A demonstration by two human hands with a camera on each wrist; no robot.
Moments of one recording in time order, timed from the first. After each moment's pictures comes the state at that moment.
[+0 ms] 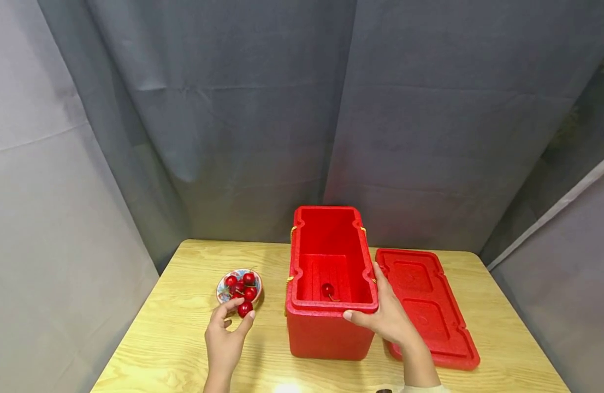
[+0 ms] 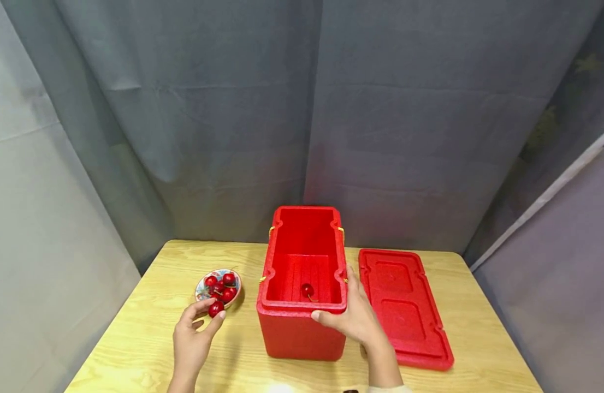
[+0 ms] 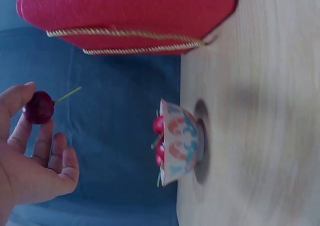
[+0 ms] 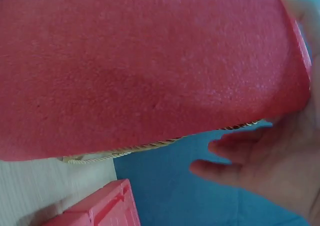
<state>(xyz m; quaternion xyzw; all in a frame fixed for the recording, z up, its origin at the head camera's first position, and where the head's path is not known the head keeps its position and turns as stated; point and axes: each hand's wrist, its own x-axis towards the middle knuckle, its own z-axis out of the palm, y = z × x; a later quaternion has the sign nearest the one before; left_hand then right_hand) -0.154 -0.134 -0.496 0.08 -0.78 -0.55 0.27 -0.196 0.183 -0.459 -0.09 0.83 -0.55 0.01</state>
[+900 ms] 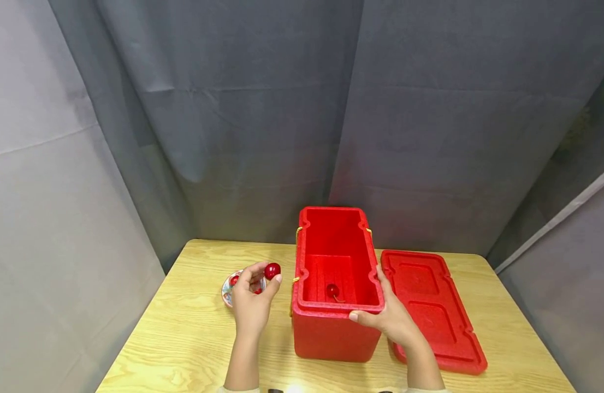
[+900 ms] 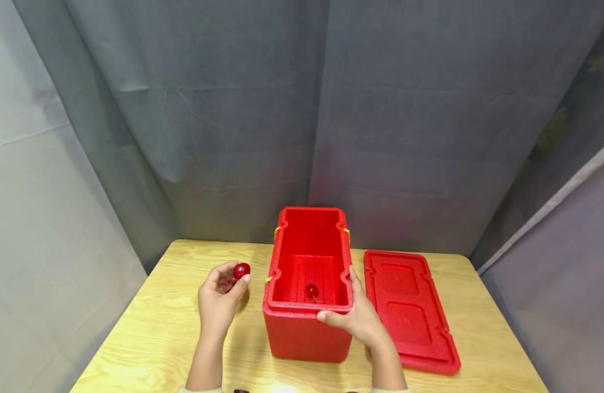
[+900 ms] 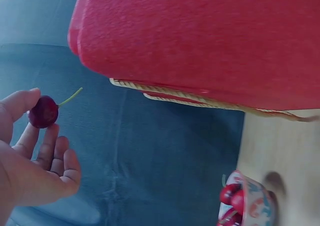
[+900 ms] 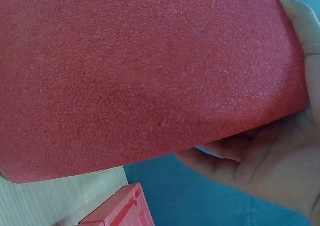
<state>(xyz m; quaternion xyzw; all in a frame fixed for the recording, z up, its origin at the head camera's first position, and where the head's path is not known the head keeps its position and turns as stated) -0.171 -0.088 -0.403 0.04 -0.70 -0.66 0.27 -0.196 0.181 -0.459 -0.06 0.82 -0.57 0.07</state>
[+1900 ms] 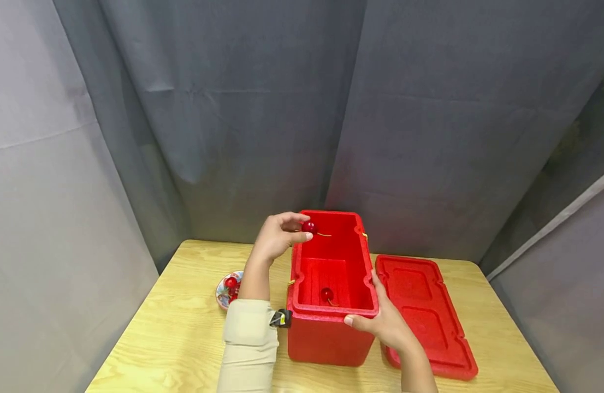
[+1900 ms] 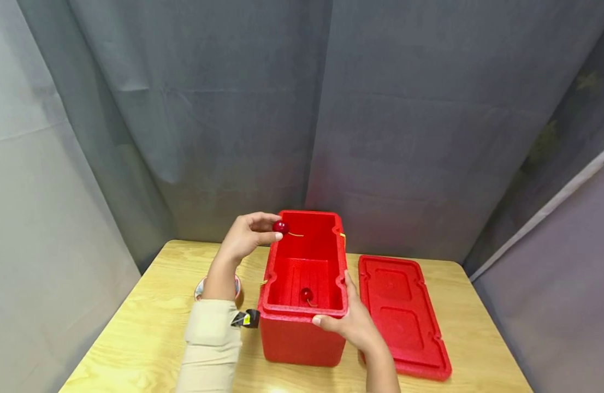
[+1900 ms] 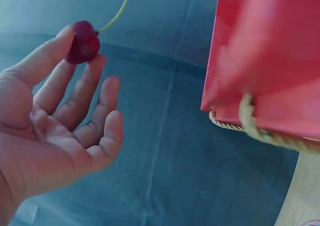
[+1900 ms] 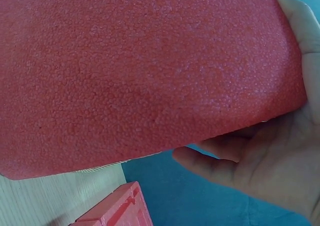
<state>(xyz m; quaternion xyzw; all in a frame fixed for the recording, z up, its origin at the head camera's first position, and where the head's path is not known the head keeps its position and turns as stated) -0.279 -0.075 -0.346 -0.11 -0.79 -0.61 0.02 -0.200 0.183 -0.461 -0.07 0.80 -0.60 0.07</state>
